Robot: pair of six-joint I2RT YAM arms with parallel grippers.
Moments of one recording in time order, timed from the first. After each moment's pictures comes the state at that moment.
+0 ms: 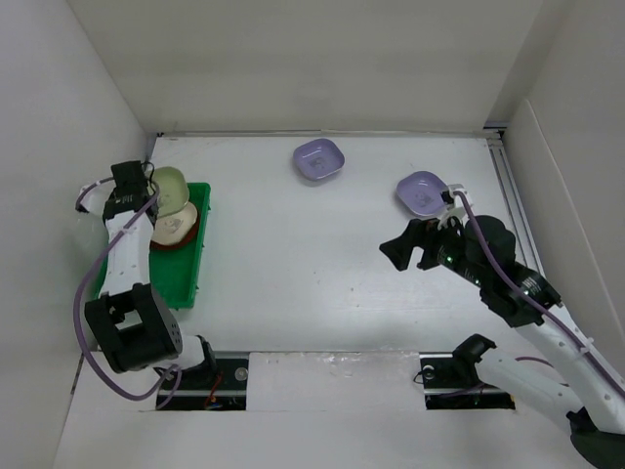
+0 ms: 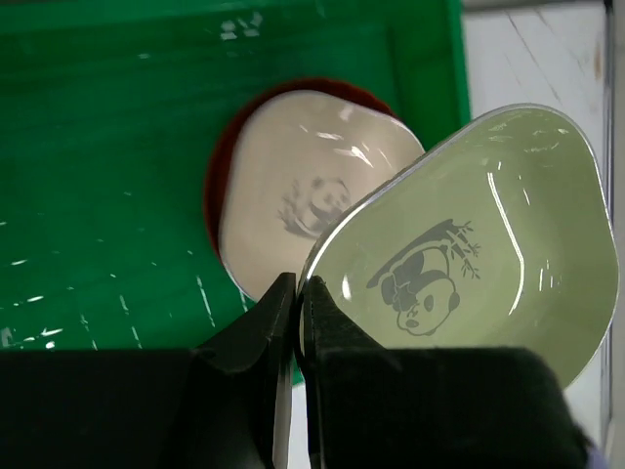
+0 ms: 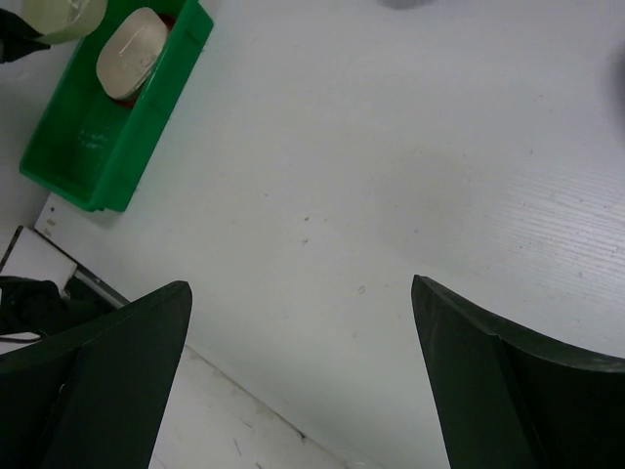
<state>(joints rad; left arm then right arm) 0.26 1.39 1.17 -0.66 -0.42 -1.05 0.60 0.72 0.92 -0.54 -0.05 0.45</state>
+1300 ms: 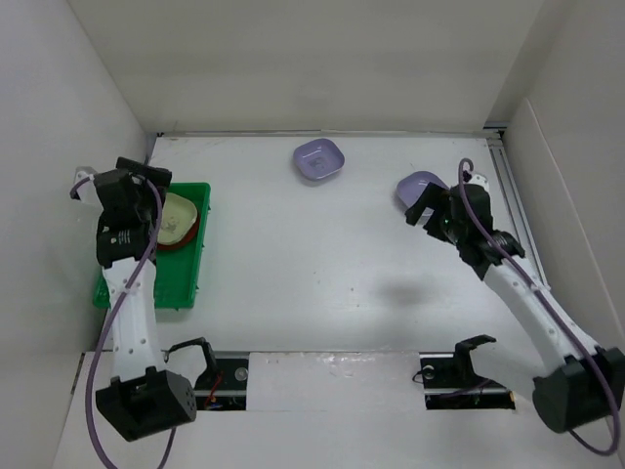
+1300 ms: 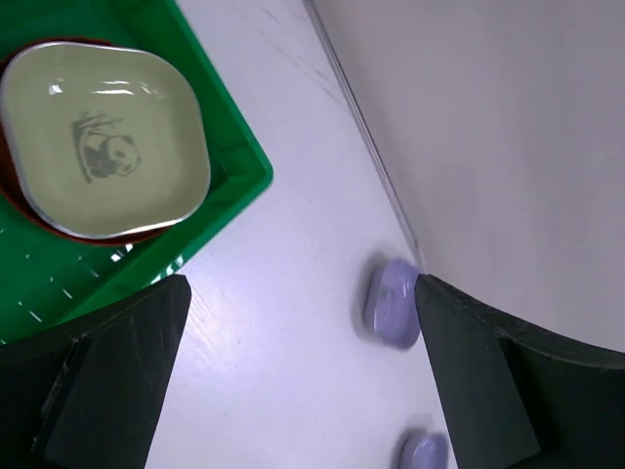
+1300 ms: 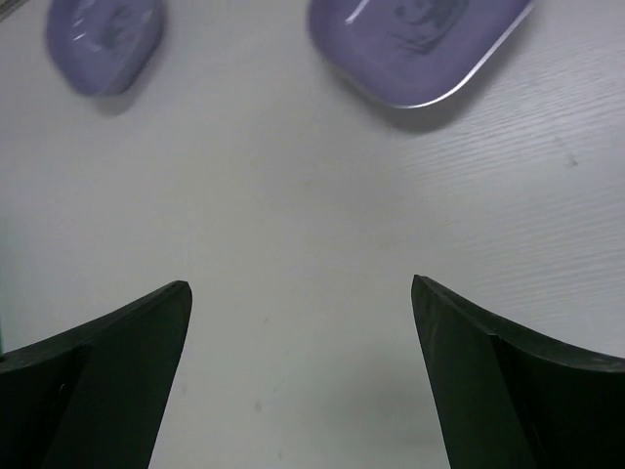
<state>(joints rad) 0.28 1.05 1.09 -0.53 -0.13 -1.02 0.33 0.97 0.88 -0.43 0.14 0.61</state>
